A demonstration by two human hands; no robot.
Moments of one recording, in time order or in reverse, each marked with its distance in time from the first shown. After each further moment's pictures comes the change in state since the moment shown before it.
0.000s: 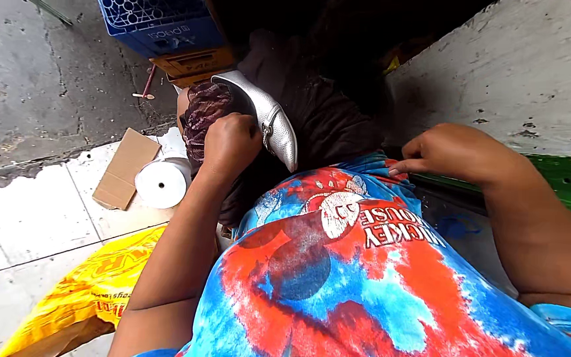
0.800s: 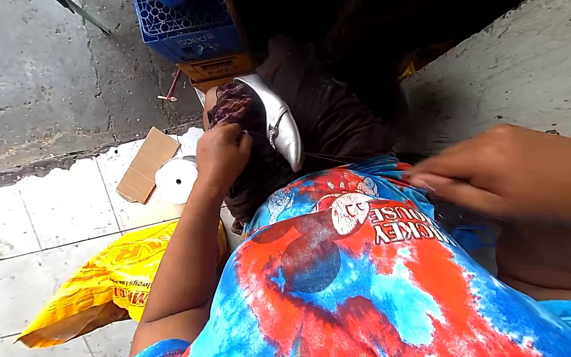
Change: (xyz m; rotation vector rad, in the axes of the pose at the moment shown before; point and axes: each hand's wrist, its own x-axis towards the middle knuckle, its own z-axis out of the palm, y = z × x) left_hand -0.032 -0.032 -0.006 -0.031 0.163 -0.061; right_hand -0.037 -0.046 -0.045 0.038 0.307 -0.590
